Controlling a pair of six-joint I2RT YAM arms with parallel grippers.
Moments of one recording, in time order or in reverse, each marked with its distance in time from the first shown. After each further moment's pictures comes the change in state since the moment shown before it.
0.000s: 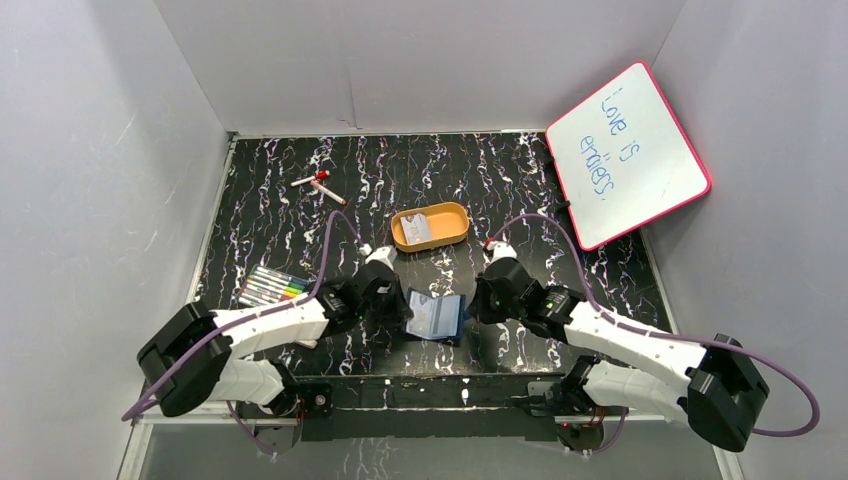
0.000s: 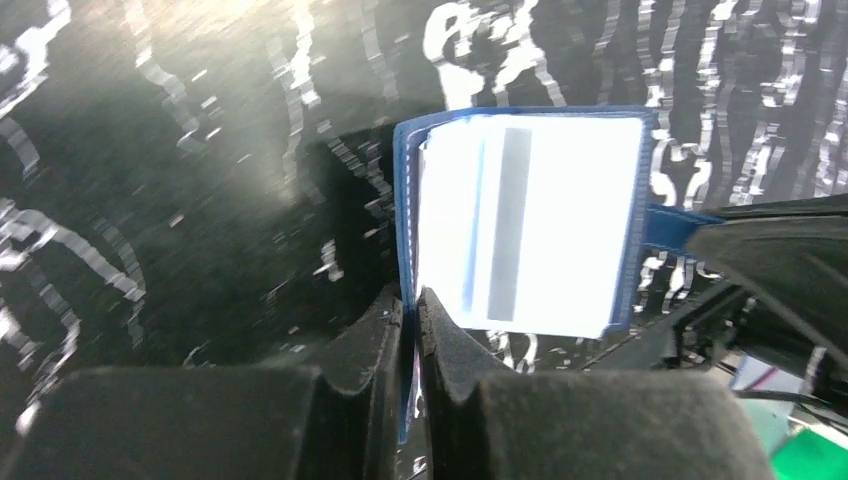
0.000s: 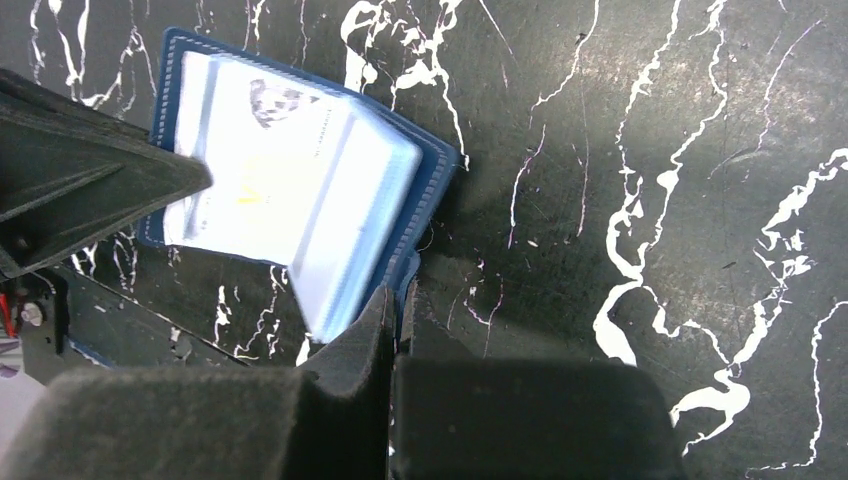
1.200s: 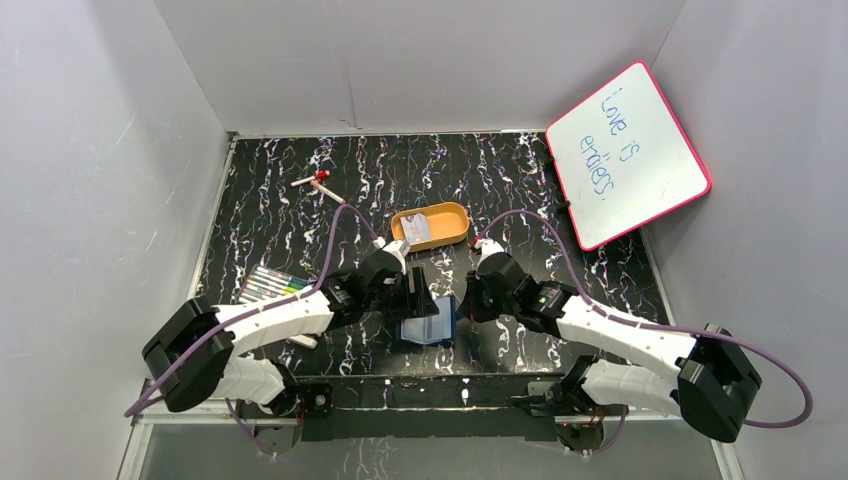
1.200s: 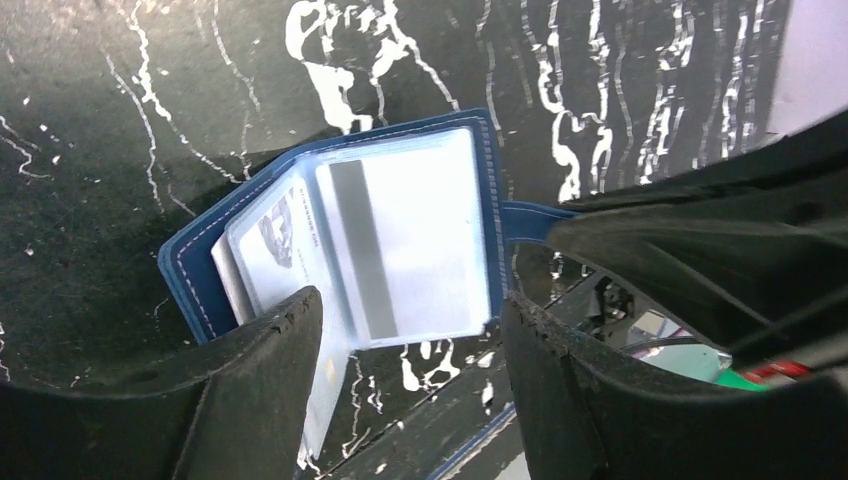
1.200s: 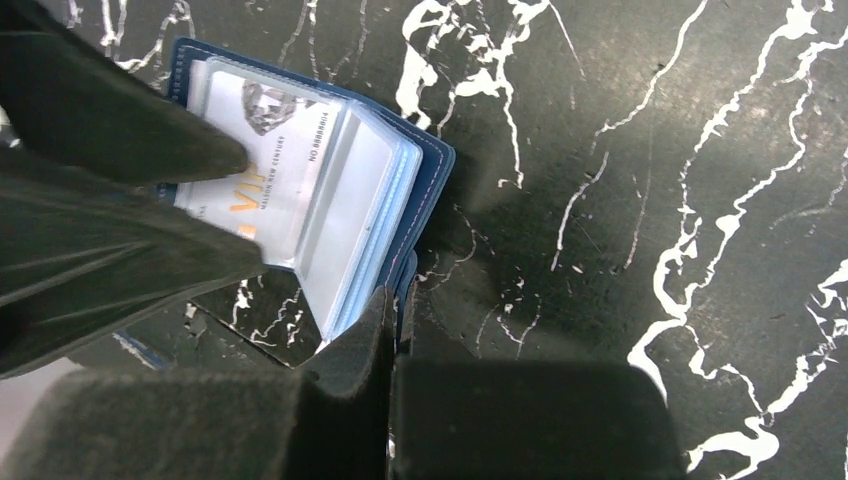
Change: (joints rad) left arm -0.006 -0.006 0.077 -0.033 0.118 -0.017; right arm 0.000 0.077 0.038 0.038 -0.076 -0.083
